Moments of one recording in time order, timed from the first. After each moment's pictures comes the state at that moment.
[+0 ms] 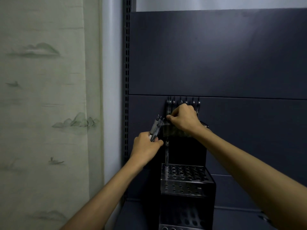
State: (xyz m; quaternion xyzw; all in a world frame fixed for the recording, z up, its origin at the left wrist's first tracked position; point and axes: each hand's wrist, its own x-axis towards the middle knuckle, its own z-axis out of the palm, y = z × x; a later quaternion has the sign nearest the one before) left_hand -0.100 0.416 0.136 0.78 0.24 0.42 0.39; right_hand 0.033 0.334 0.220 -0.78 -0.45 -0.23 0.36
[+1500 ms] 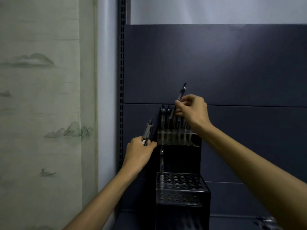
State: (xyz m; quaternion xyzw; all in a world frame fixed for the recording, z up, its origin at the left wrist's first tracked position) left_hand -0.107 0.411 0.147 0.75 0.21 0.45 0.43; right_hand 0.033 0.299 0.253 -0.62 -0.41 -0.16 0.65
